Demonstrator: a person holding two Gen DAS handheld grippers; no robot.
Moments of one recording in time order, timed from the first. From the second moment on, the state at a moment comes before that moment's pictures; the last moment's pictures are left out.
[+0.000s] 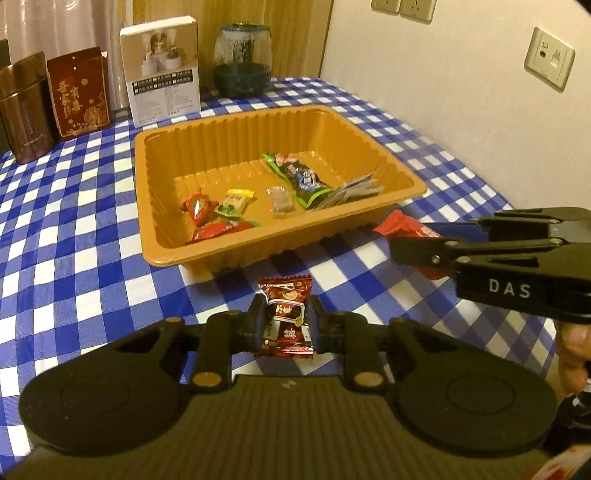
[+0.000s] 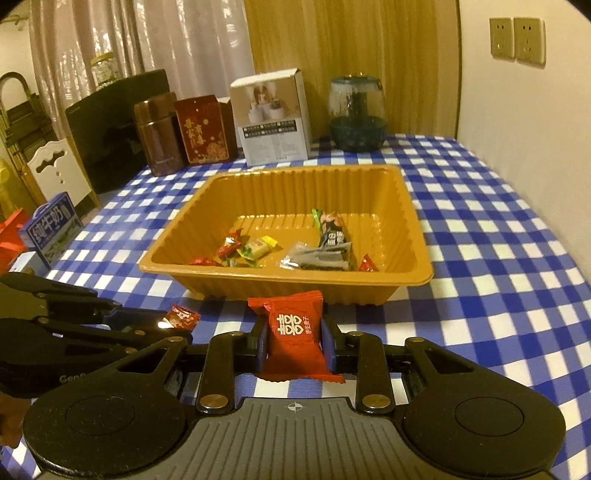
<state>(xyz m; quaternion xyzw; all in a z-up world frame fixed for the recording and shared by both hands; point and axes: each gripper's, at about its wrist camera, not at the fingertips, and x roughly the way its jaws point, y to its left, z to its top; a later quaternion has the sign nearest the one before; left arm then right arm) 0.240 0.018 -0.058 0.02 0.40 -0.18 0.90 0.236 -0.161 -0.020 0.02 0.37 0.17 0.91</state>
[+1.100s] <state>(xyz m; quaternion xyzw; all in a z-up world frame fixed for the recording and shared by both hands) 0.246 0.009 -0.025 0.00 0.34 -0.17 0.93 0.246 -0.182 0.001 0.03 0.33 0.15 0.93</state>
